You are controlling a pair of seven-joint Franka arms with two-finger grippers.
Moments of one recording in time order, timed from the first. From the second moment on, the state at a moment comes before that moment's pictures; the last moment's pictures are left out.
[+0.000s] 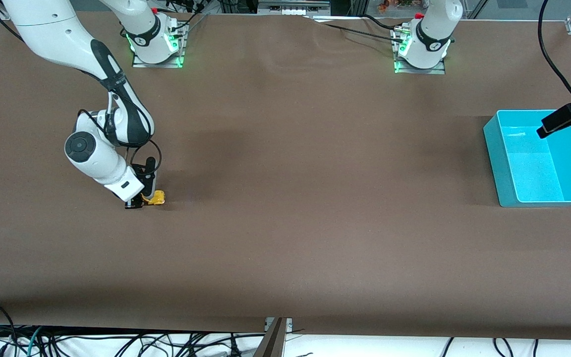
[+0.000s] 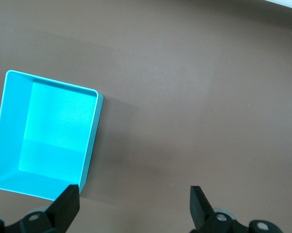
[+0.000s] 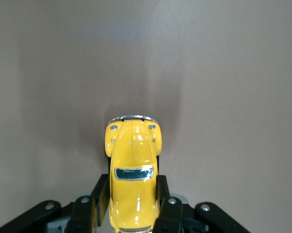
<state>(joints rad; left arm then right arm) 0.03 0.01 0.07 -1.60 -0.01 1.61 -0.17 0.08 0.49 0.00 -2.06 -0.06 2.65 -1.50</state>
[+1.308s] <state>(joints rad) 0.03 0.01 0.08 -1.59 -0.01 1.61 -0.17 -0.21 0.52 0.01 -2.07 -0.06 2.77 -1.84</state>
